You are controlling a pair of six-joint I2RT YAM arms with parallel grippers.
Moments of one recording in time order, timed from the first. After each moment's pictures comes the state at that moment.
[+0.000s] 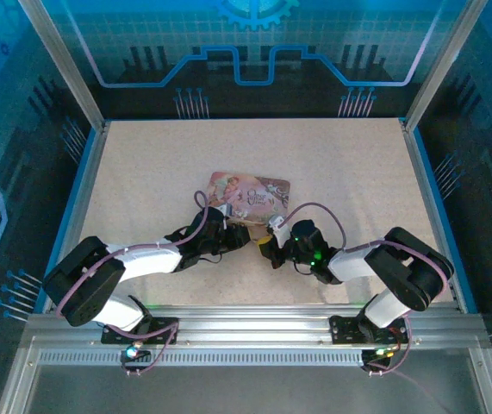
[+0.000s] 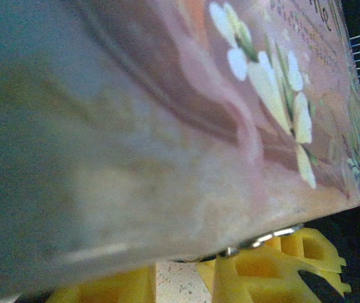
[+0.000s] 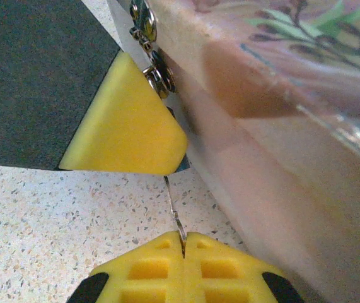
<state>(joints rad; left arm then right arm) -0.68 1.45 0.54 0.26 0.20 -0.98 0.72 1.56 0.37 0.69 -0.29 0.15</state>
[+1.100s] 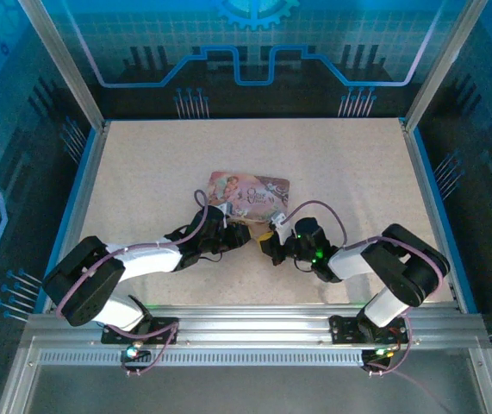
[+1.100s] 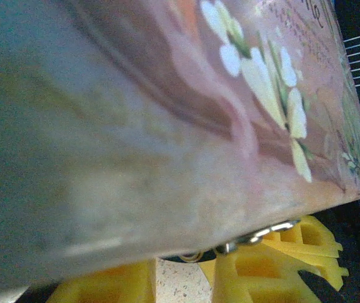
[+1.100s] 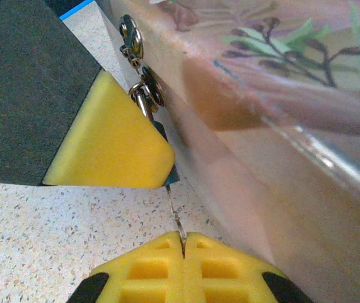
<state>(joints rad) -0.68 1.45 0.55 0.26 0.21 -0.98 0.69 1.60 0.37 0.77 -0.34 0.17</state>
